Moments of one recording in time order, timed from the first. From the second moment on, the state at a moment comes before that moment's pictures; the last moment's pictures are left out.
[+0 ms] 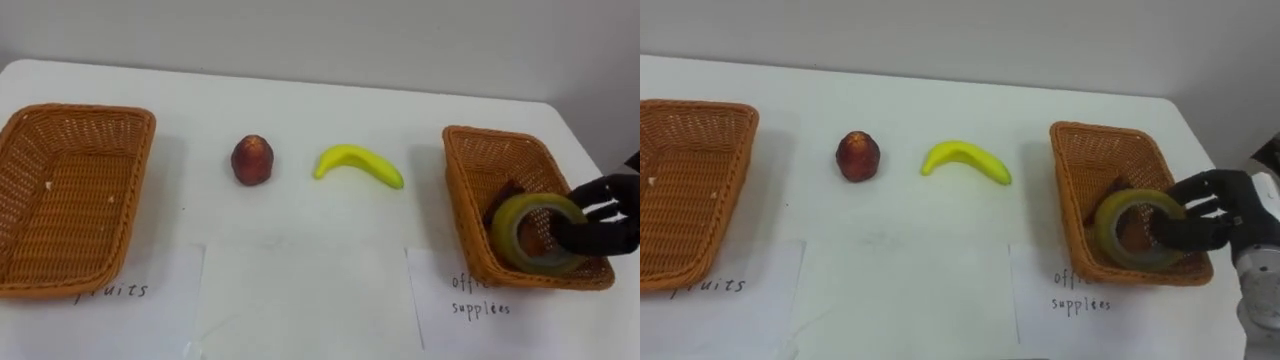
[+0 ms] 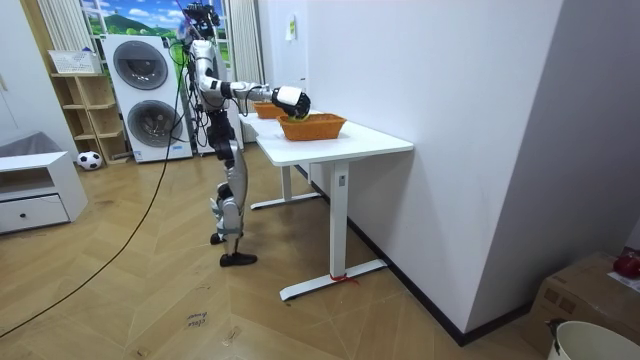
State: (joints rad) left arm 0.31 0.23 0.27 0.94 0.26 0.07 0.25; right arm 0.07 -0.50 -0.30 0.22 -0.27 0.12 0.07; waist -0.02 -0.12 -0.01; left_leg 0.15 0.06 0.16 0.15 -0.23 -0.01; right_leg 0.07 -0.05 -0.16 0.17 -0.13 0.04
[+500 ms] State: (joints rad) left arm 0.30 0.23 0.27 0.94 0.23 0.07 0.28; right arm 0.07 -0.50 -0.30 0.25 -0.24 0.12 0.04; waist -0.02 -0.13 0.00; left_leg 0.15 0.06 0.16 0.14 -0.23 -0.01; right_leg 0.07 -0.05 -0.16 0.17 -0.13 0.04
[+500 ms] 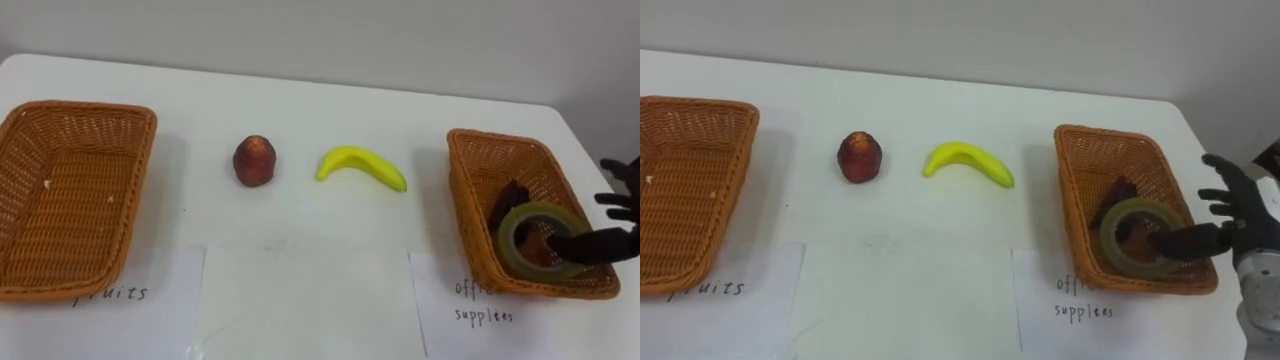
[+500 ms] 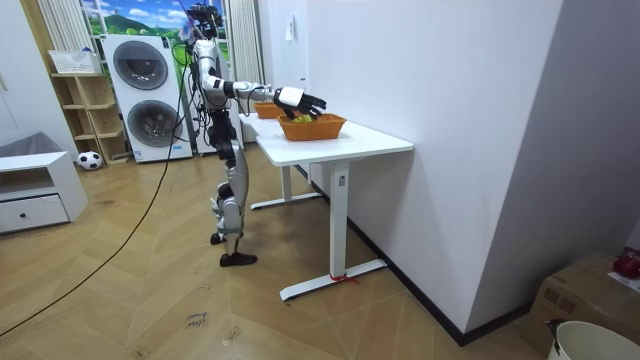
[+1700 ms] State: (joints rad) left arm 0.30 0.22 0.27 0.97 0.21 0.04 0.32; right arm -0.04 -0.50 -0.31 -0.03 -0.18 0.09 -0.06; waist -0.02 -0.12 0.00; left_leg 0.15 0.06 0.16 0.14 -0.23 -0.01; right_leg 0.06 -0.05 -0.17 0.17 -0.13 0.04
